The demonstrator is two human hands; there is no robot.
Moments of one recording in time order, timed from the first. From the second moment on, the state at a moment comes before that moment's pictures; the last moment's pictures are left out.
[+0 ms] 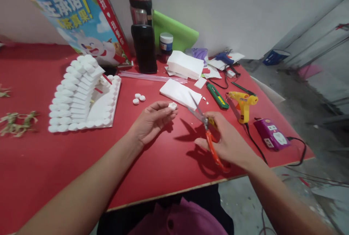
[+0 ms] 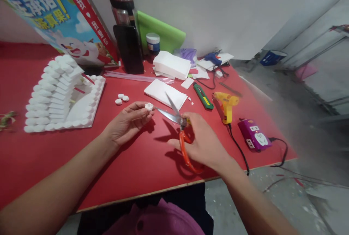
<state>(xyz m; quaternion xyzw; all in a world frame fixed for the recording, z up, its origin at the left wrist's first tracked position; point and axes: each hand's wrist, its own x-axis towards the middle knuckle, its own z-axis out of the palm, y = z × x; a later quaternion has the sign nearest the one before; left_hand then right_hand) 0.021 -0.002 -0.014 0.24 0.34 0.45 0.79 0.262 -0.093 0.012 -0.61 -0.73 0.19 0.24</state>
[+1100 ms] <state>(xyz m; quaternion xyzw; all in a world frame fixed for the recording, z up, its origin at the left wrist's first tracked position) 0.025 -0.011 -0.014 0.29 0.33 0.44 0.78 0.226 -0.082 -0.002 -0.60 -0.76 0.16 0.21</state>
